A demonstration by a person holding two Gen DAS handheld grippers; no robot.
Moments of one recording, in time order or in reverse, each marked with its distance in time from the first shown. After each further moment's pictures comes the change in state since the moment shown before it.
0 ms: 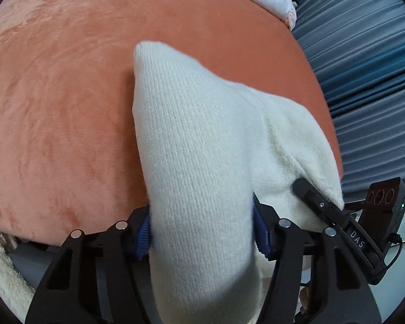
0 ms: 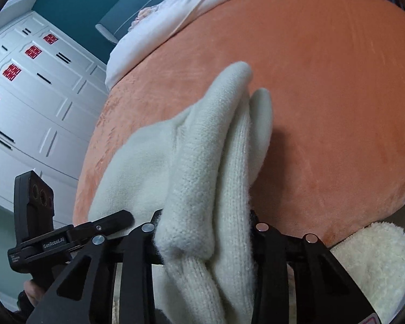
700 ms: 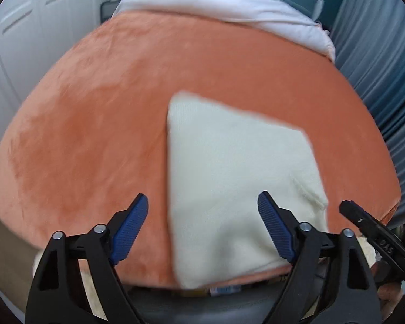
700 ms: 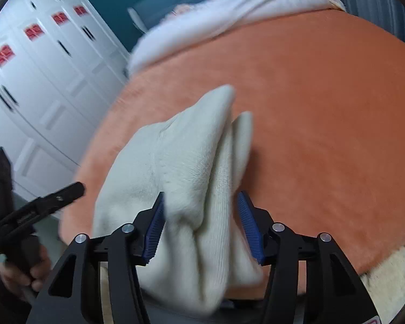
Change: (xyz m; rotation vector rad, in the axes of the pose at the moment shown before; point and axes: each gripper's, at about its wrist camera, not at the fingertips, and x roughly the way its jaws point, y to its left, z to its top) left arm -0.073 0.095 0.012 0.048 -0.263 0.347; right arm 0.055 0.093 -0.010 -0.190 -0.018 -0.098
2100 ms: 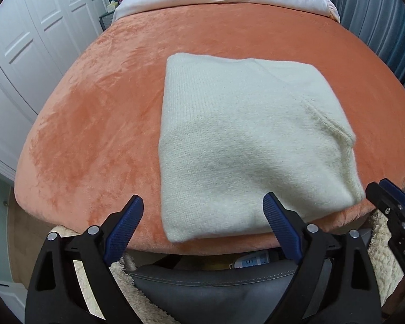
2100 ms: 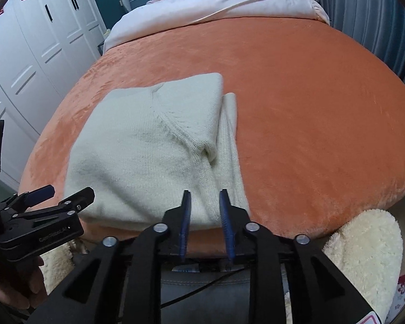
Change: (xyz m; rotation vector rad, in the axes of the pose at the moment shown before) left arm 0.004 -0.044 -0.068 0.194 0.019 0.237; right arm -0.036 0.025 -0.069 -0.093 0.004 -0.203
